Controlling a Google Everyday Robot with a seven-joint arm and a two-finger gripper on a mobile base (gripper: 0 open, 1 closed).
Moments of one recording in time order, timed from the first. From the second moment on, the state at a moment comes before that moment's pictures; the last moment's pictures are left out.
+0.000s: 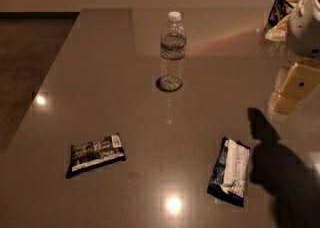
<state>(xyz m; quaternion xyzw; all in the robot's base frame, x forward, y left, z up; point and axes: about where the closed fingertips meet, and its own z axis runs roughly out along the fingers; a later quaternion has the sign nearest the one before) 0.438 -0.217 0.976 -0.60 0.78 -0.03 0.16</state>
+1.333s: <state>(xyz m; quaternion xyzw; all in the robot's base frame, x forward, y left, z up) 0.488 -0.189 0.965 -0.56 0.80 0.01 0.22</state>
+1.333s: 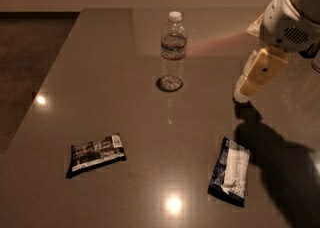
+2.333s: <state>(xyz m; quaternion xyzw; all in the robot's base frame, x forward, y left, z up) 0.549 -0.111 0.941 -0.55 0.79 0.09 0.27</state>
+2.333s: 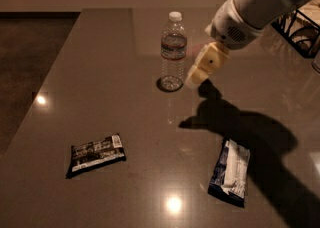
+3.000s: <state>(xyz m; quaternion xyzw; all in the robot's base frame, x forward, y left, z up) 0.599 -0.073 0.941 -0.53 0.78 0.12 0.31</state>
